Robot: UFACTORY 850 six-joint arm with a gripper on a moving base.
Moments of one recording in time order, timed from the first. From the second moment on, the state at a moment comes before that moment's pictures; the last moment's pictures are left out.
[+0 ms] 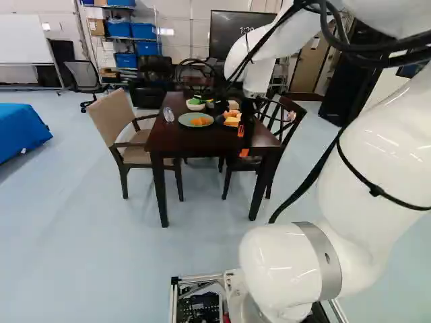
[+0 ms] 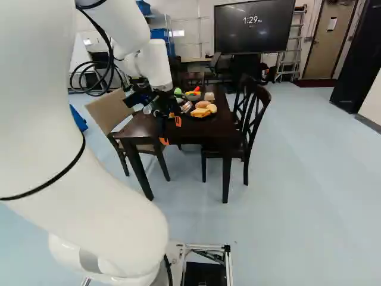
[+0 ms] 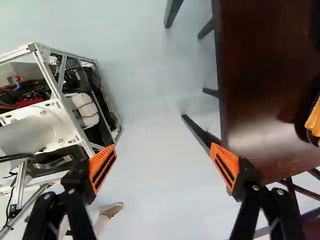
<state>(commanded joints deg) -1.6 2.4 -52.5 0.0 -48.1 -78.9</state>
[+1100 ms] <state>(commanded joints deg) -1.6 2.4 -52.5 0.0 -48.1 -78.9</state>
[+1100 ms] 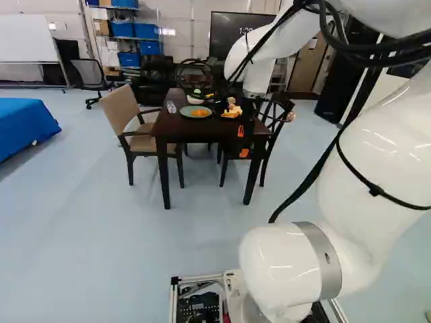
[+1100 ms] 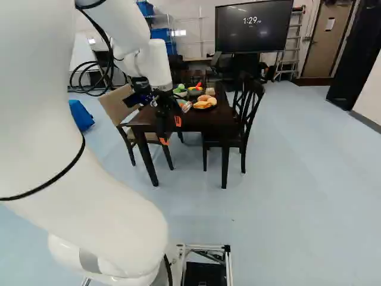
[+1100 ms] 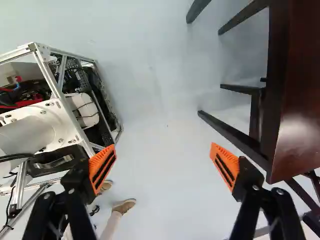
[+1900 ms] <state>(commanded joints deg) -1.6 2.4 -52.5 0.0 -48.1 -78.9</state>
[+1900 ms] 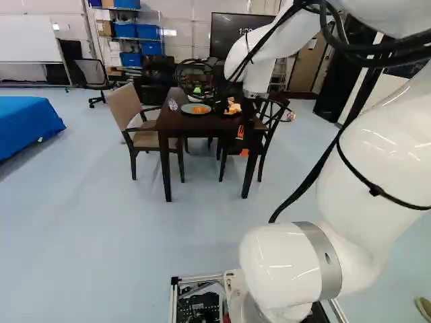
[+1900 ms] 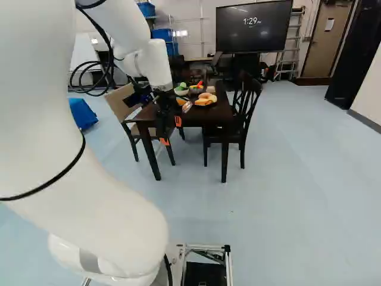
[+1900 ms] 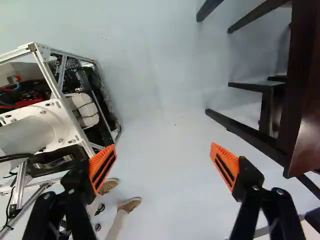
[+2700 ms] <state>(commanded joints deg) -1.6 2.5 -51.9 0.0 -46.9 -78.0</state>
